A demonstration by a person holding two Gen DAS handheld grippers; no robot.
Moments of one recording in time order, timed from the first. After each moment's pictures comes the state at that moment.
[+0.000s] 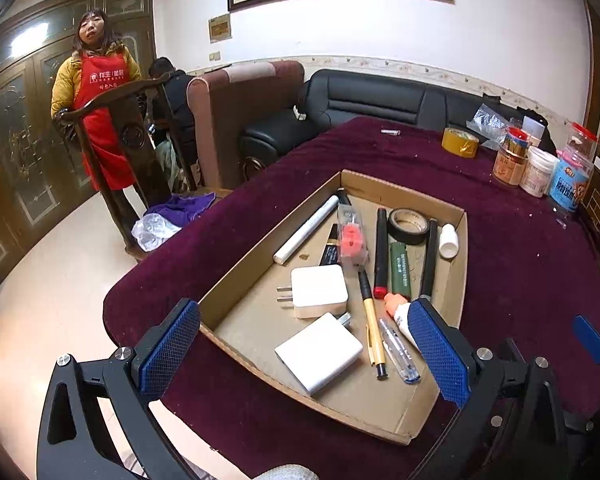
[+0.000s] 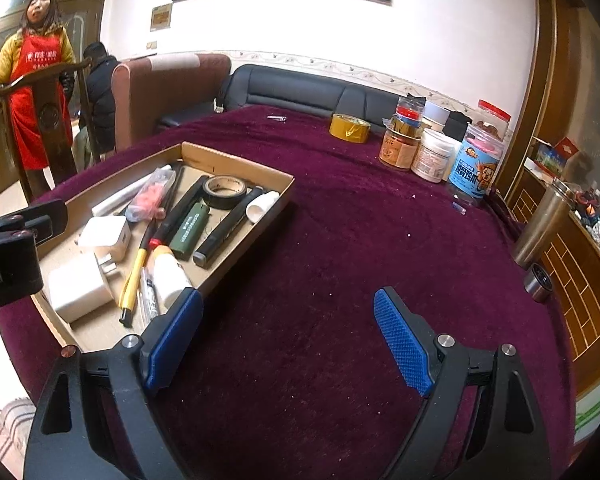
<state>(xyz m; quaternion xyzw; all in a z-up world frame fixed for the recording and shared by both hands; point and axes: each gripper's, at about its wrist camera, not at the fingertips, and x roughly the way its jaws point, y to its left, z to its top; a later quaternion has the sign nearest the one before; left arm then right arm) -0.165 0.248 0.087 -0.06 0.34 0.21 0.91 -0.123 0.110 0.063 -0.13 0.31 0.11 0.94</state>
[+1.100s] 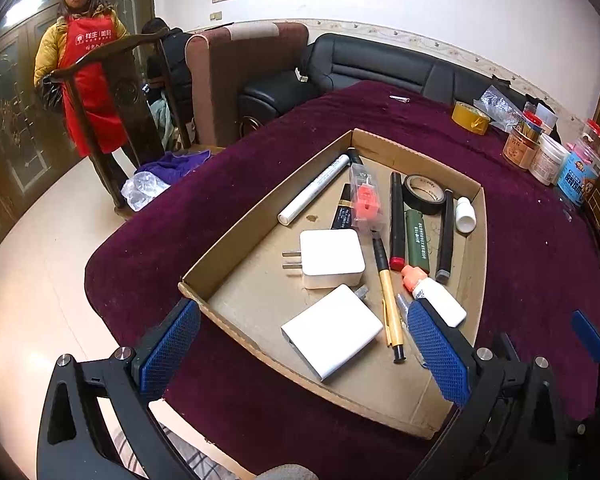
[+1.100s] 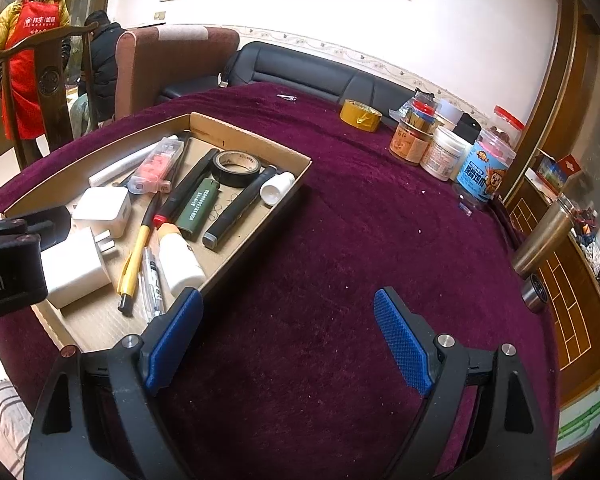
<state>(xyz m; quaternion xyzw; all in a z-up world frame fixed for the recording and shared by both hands) -0.153 0.276 0.061 -0.11 0.40 0.19 0.89 -0.115 0.136 0.050 -0.18 0.33 0.10 0.92</state>
